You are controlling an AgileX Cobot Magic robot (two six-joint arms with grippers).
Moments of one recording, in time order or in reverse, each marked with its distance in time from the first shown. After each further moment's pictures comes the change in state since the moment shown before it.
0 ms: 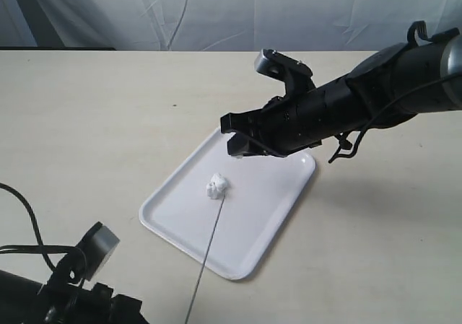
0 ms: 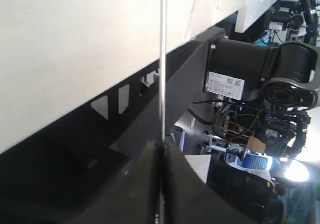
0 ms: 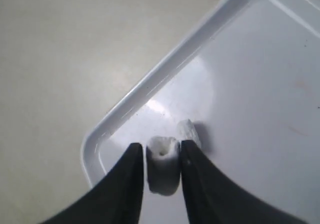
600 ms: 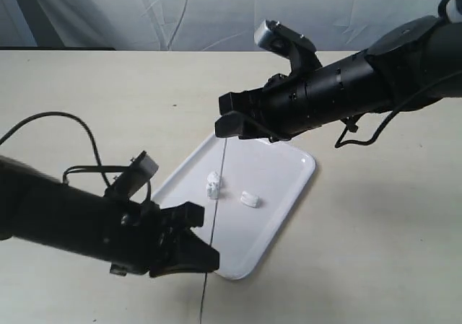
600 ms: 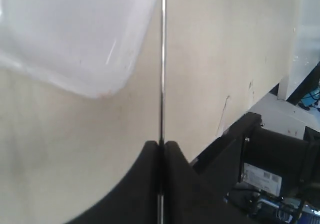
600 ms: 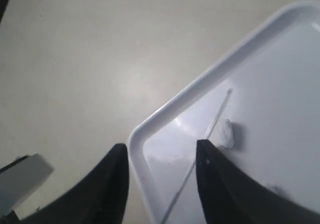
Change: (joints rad) left arm 0.000 0.176 -0.314 0.080 -0.241 -0.116; right arm 0.000 -0.122 0.000 -0.023 0.079 0.011
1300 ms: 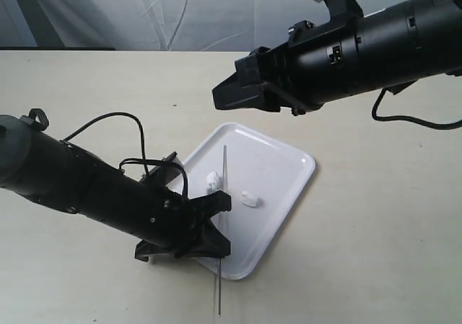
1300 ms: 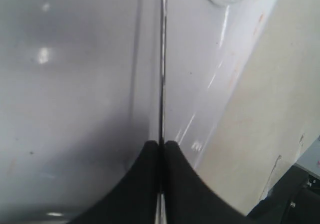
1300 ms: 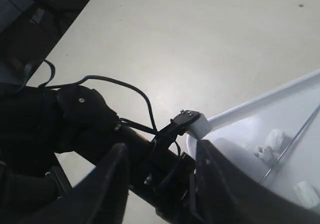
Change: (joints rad) left arm 0.000 0.316 -0.203 0.007 -0.081 -0.031; right arm 0.000 -0.283 0.000 -0.143 0.135 0.074
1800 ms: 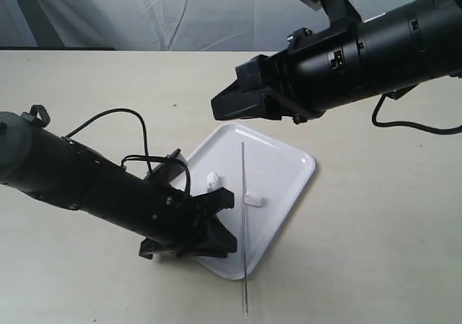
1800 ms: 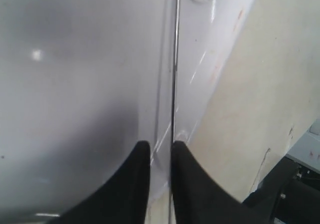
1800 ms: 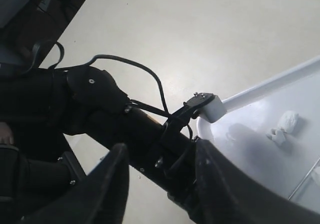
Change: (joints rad) left arm 0.000 0.000 -0.015 0.011 0.035 0.000; right arm 0.000 -0.002 0.000 -0.022 0.055 0.045
